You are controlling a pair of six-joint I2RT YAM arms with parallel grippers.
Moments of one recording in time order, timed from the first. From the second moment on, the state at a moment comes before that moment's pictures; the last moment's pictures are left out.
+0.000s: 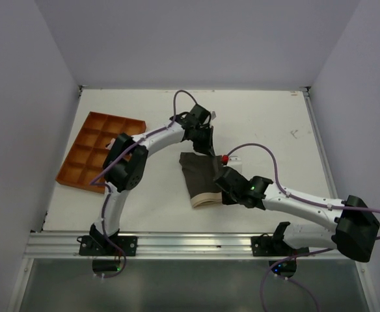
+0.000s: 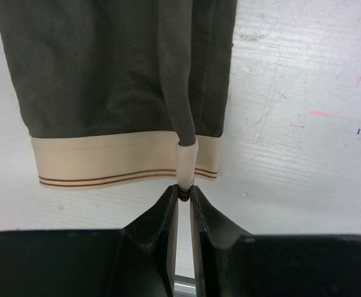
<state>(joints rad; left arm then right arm) -0.67 2.17 1.73 -0.55 0.33 -0.59 0.98 1.18 0.71 -0.60 0.34 0.77</state>
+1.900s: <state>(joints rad) -0.57 1.77 1.30 -0.49 0.36 -0.45 0.83 1.18 0.62 -0.42 0.07 0.74</state>
